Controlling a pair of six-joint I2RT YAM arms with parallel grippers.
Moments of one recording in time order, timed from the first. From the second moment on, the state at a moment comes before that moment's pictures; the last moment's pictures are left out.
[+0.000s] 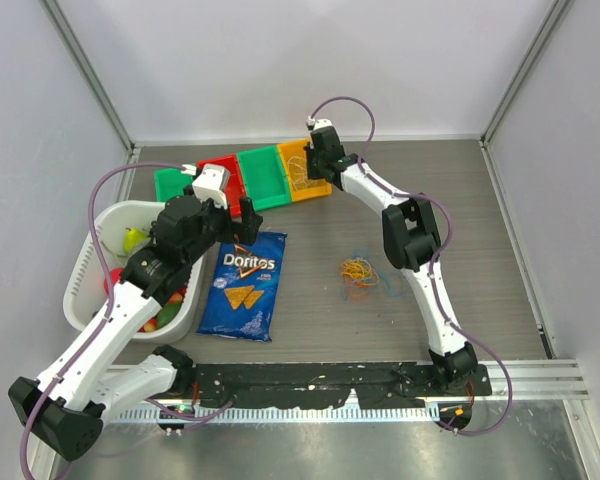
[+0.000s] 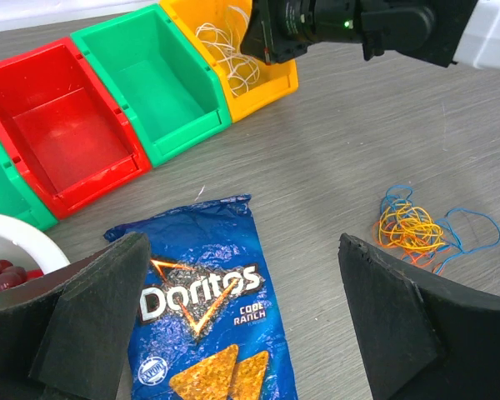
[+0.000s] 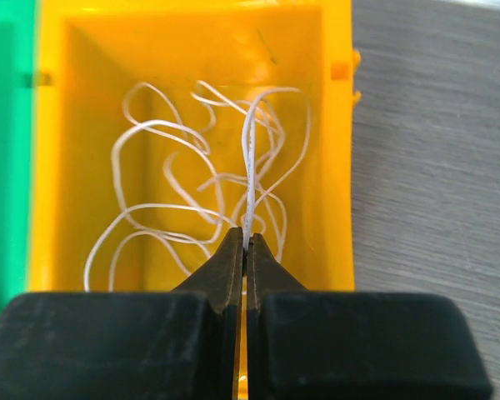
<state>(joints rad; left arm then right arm) -0.52 0.95 0.97 -0.33 -0.08 -0.19 0.48 2.46 2.15 -0.27 0.08 0.20</state>
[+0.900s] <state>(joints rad) -0.52 0.95 0.97 -0.33 -0.08 -0.19 0.36 2.53 2.25 -0.36 0.35 0.10</state>
